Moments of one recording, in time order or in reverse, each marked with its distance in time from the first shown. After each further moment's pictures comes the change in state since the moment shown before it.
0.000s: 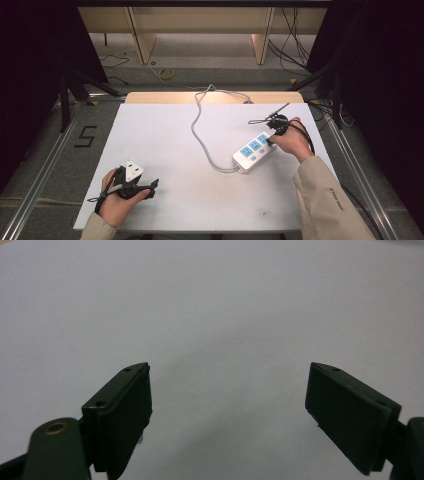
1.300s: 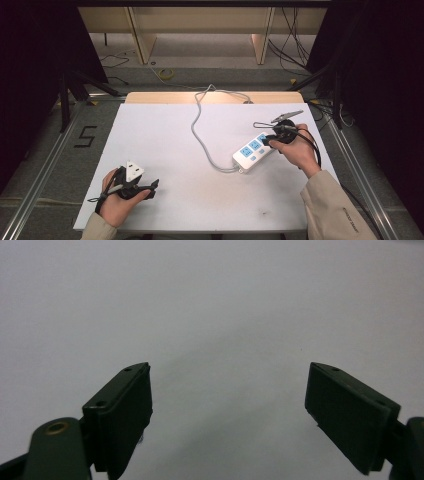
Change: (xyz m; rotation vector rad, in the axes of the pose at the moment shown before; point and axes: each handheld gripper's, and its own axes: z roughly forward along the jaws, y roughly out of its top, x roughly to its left) left arm 0.000 -0.001 0.001 0.003 -0.002 -0.008; right arm 0.021 -0.028 -0.028 -0.289 0.052 -0.021
